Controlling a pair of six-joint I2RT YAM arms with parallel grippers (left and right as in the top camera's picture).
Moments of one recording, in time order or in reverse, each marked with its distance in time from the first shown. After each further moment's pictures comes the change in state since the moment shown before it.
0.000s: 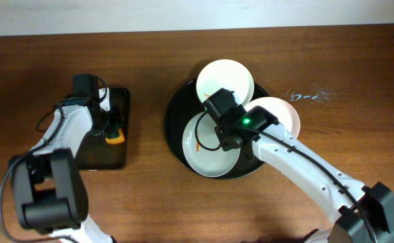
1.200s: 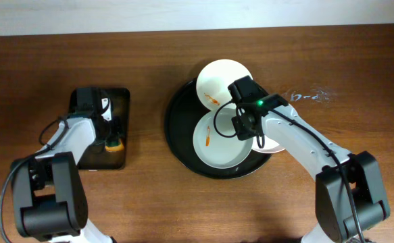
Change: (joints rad) left arm 0.000 -0.059 -0.167 0.171 -0.047 0.004; right arm -0.206 0.153 -0.055 0.149 -0.088 -0.123
